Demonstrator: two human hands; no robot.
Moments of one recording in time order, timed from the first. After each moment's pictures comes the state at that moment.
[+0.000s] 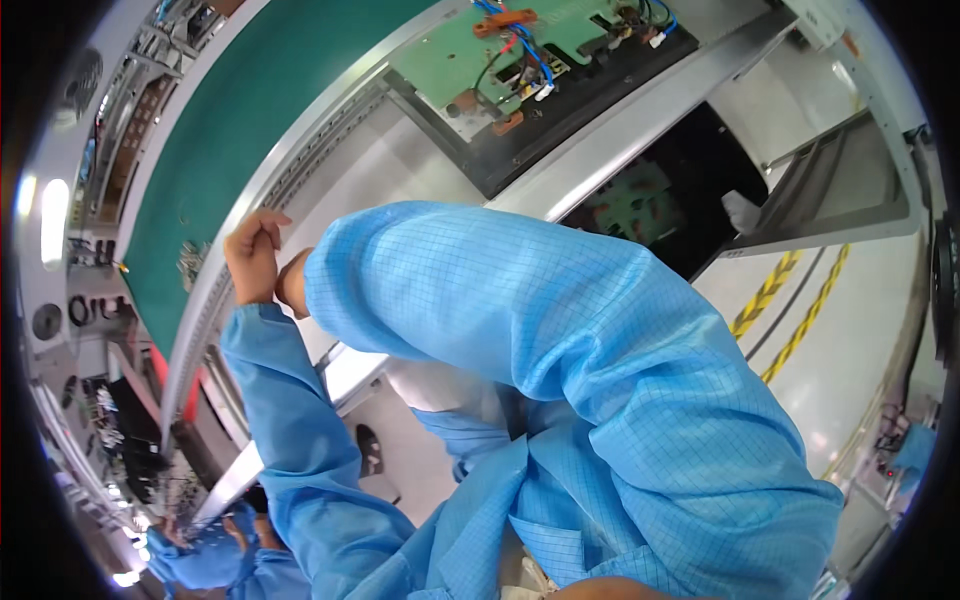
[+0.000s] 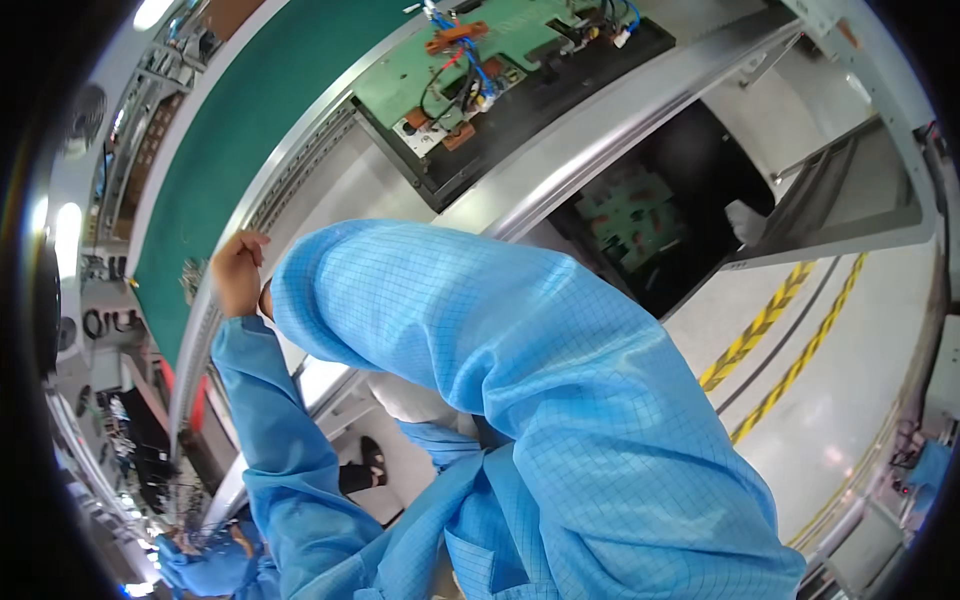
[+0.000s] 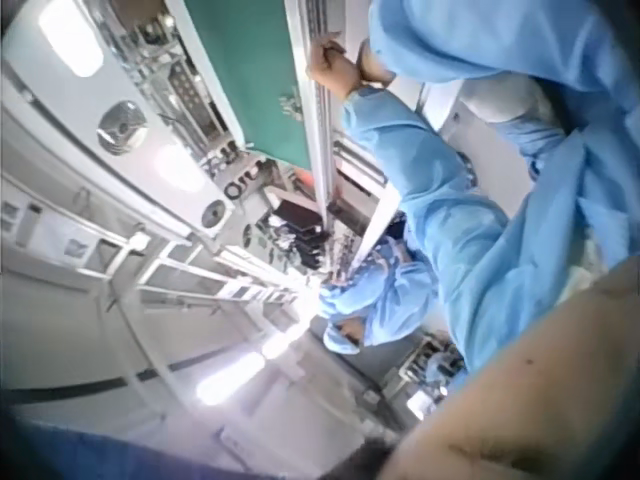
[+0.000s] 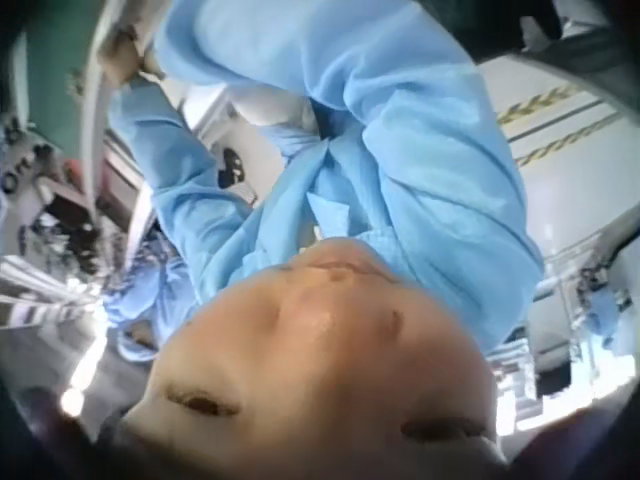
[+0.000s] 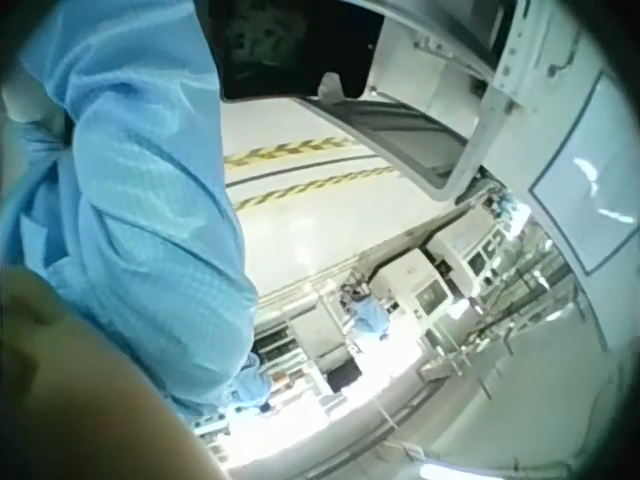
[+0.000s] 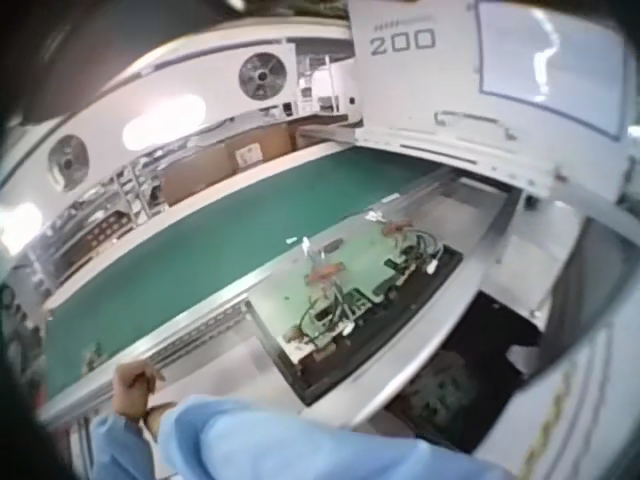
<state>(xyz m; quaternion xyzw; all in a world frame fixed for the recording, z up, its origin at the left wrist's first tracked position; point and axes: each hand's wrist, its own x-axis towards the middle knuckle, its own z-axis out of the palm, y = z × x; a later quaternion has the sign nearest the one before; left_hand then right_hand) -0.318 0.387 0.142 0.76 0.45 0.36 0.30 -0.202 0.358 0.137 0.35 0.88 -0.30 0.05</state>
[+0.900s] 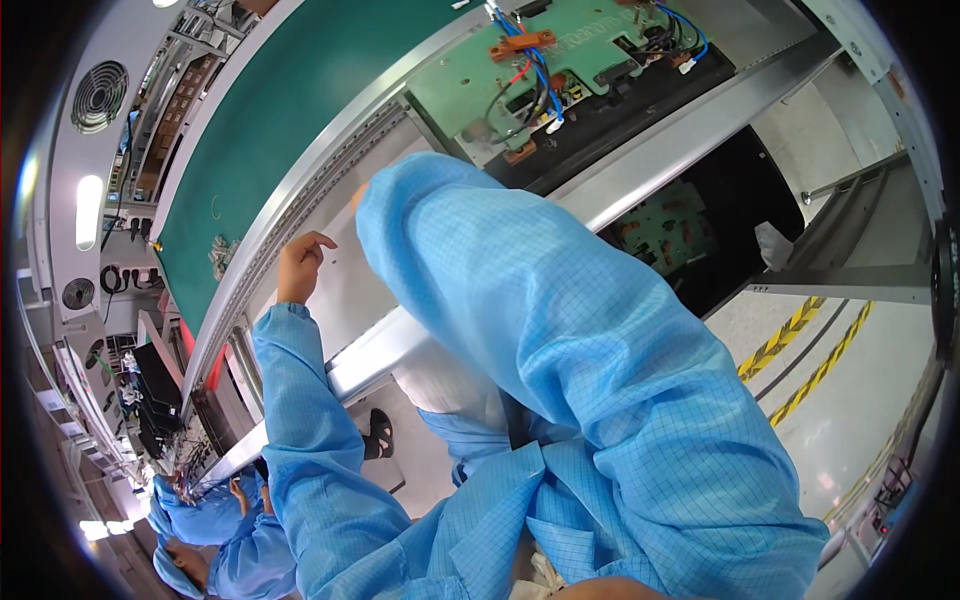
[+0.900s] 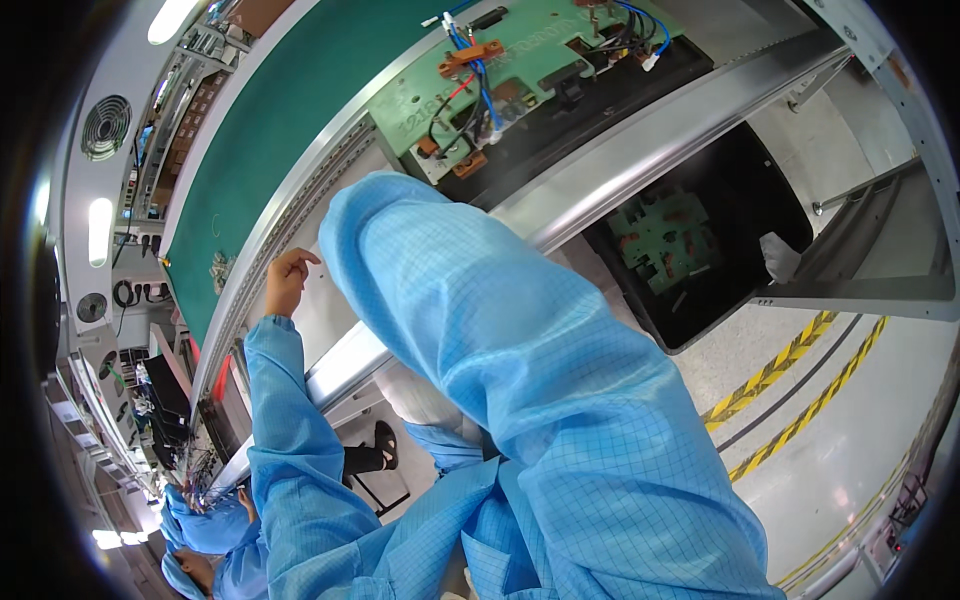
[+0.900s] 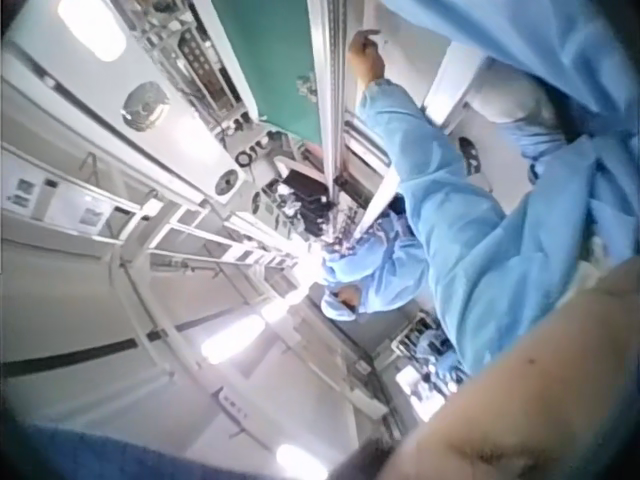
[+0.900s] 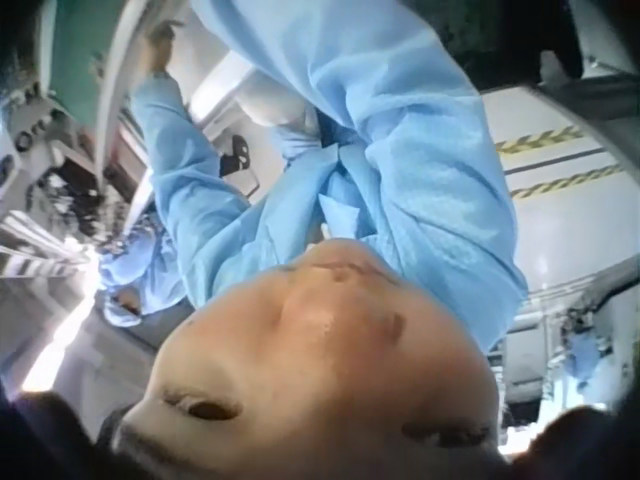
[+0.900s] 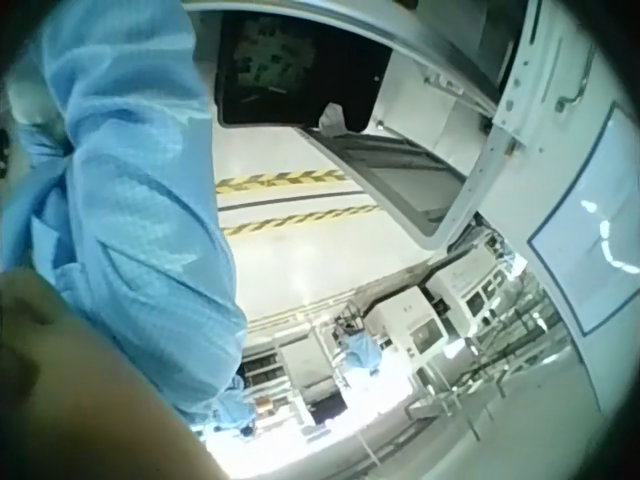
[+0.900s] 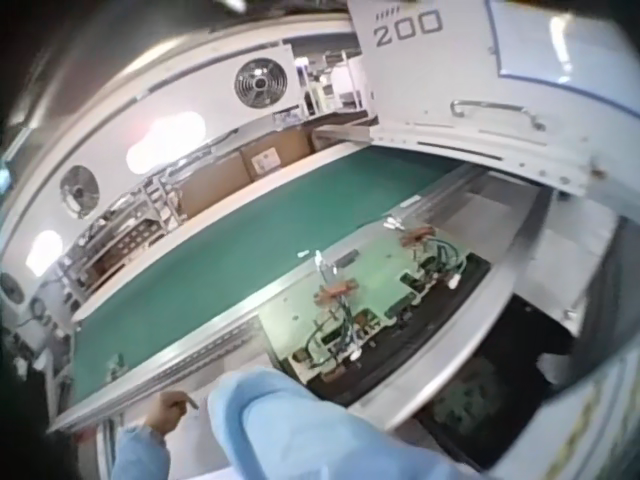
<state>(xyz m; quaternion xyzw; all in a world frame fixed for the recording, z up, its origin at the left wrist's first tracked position) -0.358 0.374 0.133 0.76 0.55 0.17 0.29 -0.125 0.448 0.131 0.36 0.87 -0.33 0.01</state>
